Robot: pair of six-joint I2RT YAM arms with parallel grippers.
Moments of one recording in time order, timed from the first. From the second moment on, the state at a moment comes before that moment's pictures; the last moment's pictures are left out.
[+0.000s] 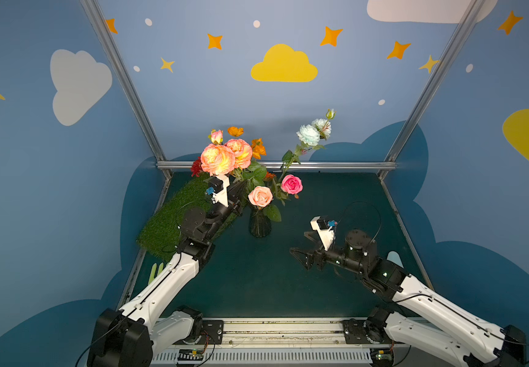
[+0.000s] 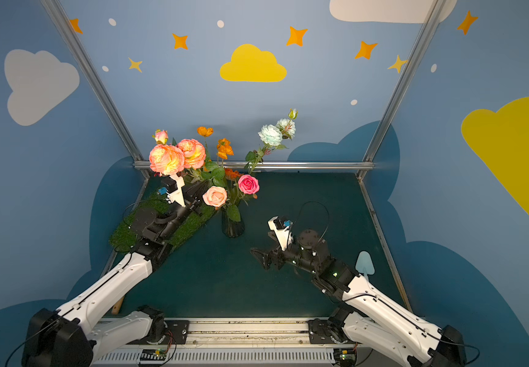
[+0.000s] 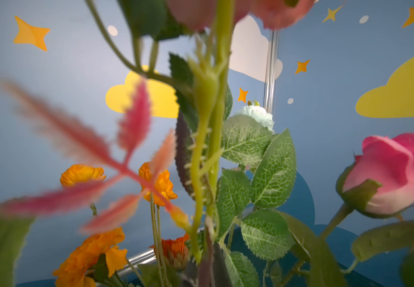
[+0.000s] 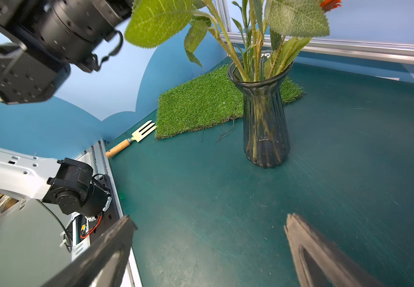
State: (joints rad) left arm -0.34 1.10 0.75 0.66 0.25 -0.11; right arm 0.85 0.85 0.67 -0.12 -0.23 0.23
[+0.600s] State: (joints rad) left arm -0.35 1.09 0.89 0.47 0.21 -0.07; right arm 0.85 0.85 0.66 -0.12 -0.22 0.23
